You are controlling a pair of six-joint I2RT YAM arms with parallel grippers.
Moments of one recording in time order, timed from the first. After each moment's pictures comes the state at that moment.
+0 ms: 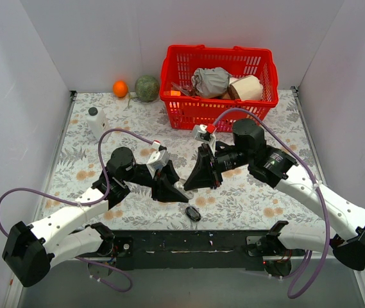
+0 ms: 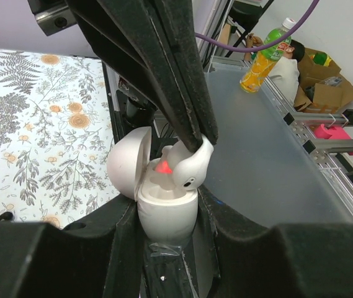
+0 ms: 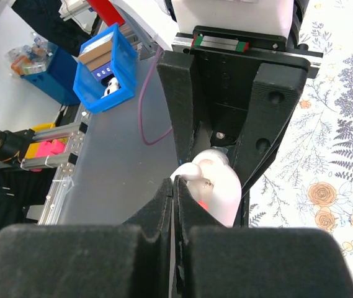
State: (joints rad) left arm -0.72 0.98 0.63 0.42 1.14 -0.33; right arm 0.84 1.12 1.13 -0.30 -1.01 0.25
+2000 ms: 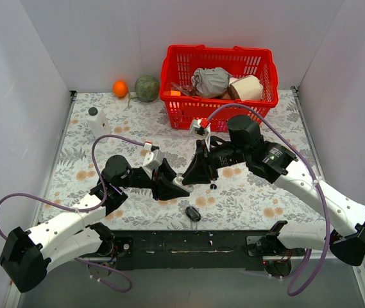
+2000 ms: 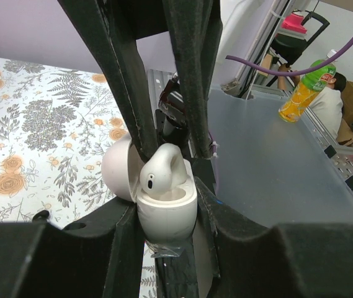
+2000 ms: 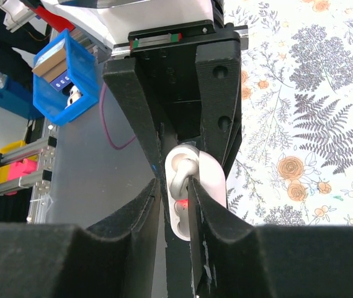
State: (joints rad) left arm -0.73 0.91 0.54 0.52 0.95 -0.36; right arm 0.85 1.17 1.24 -0.47 -0.82 0.21
